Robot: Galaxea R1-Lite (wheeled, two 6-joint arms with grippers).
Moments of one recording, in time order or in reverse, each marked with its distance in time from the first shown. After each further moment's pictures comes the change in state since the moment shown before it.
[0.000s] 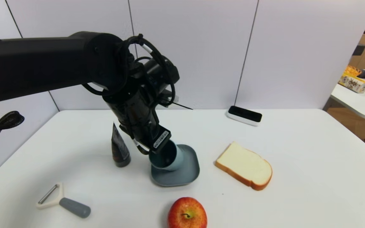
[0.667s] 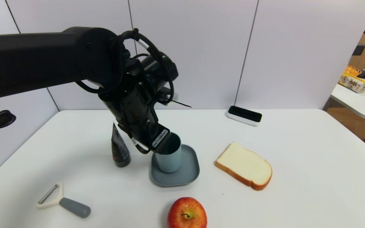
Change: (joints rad) left arm -0.003 -0.020 0.003 0.000 -0.002 0.001; right arm 0.000 0.000 0.000 0.000 -0.001 0.000
